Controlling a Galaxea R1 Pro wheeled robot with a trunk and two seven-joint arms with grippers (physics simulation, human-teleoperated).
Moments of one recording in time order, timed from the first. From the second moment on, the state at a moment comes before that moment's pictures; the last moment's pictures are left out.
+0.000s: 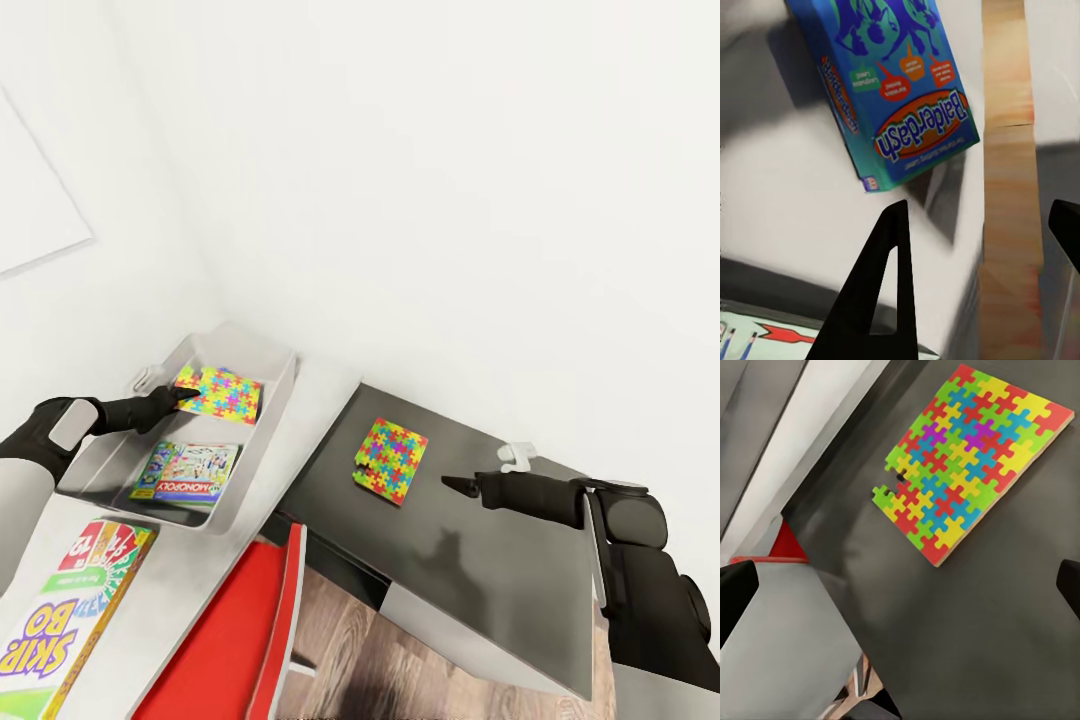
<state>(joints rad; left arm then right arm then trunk) -1.20 0.42 0.03 -0.37 0.63 0.72 -0.37 -0.51 -0.03 -0.26 -1.61 0.28 1.04 1.06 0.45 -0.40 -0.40</state>
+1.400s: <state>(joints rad) -1.20 0.41 0.03 -0.38 0.64 0.73 -0.37 -0.50 -0.03 -0.28 -1.61 0.28 1.04 1.06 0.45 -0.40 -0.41</state>
